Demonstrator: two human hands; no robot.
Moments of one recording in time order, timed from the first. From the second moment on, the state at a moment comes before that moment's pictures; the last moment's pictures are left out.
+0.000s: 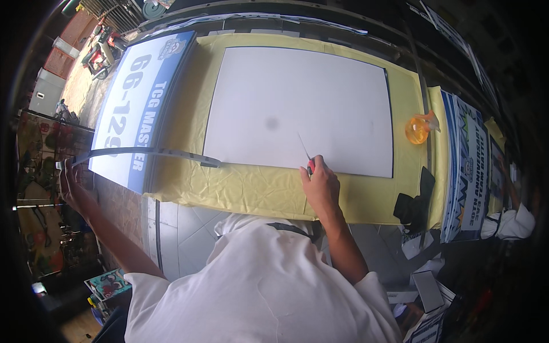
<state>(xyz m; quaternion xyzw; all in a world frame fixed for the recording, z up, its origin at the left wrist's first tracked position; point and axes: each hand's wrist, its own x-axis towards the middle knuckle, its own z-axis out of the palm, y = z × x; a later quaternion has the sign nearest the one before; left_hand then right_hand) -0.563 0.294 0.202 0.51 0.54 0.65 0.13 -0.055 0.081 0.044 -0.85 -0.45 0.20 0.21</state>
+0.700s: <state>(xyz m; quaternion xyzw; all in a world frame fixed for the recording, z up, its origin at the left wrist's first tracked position) -0.634 0.288 0.235 0.47 0.53 0.70 0.12 -0.048 0.085 0.042 -0.83 -0.47 0.20 0.23</state>
